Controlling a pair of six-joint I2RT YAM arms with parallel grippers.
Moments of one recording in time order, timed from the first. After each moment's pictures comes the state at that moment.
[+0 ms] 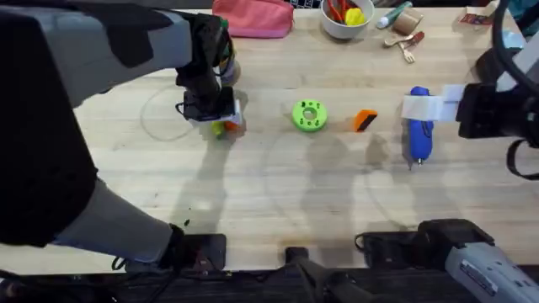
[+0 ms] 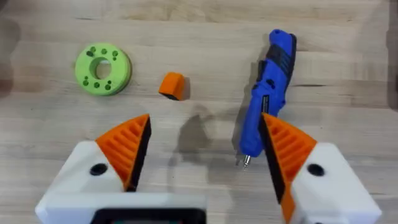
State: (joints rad) left arm -0.24 1.74 1.12 -0.95 0.01 -0.38; right arm 0.00 0.81 0.97 -1.06 -0.02 0.01
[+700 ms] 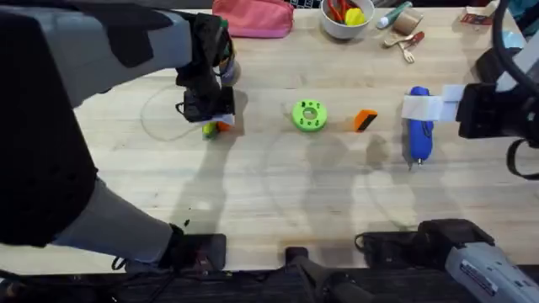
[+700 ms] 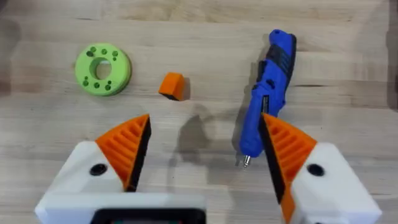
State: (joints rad) left arm -0.24 1.74 1.12 -0.95 0.01 -0.38; right arm 0.00 0.81 0.97 -1.06 -0.02 0.01
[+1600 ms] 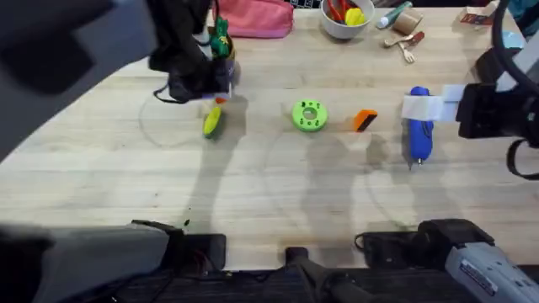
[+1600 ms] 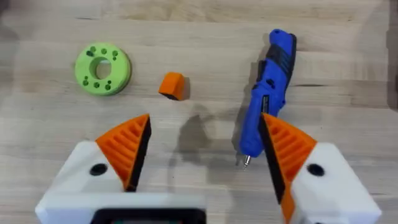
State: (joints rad) left arm -0.24 1.52 1.18 -0.96 0.01 -0.33; right arm 0.00 0.81 0.97 -1.06 -0.02 0.01
